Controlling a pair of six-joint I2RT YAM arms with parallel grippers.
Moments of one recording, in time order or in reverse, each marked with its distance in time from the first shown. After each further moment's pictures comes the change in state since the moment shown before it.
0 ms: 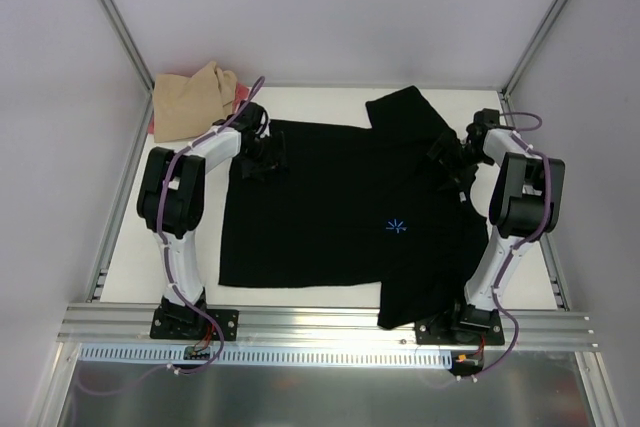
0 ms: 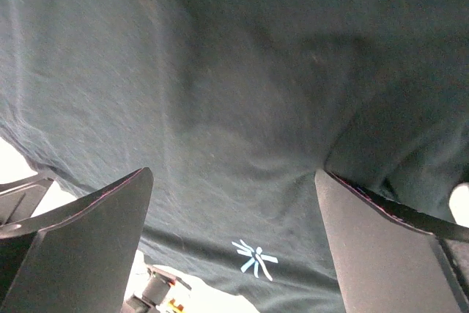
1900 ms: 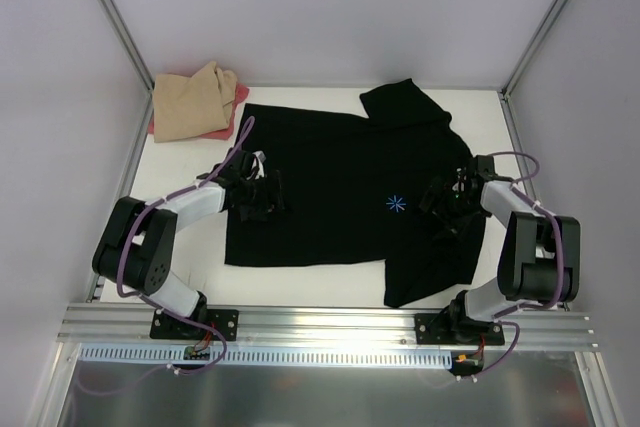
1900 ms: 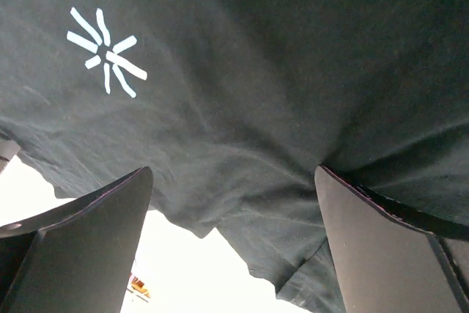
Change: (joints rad) left arm -0.073 -0.421 -0.577 0.252 0.094 -0.116; right arm 0.057 -0.448 -0.554 0.054 0.012 -0.062
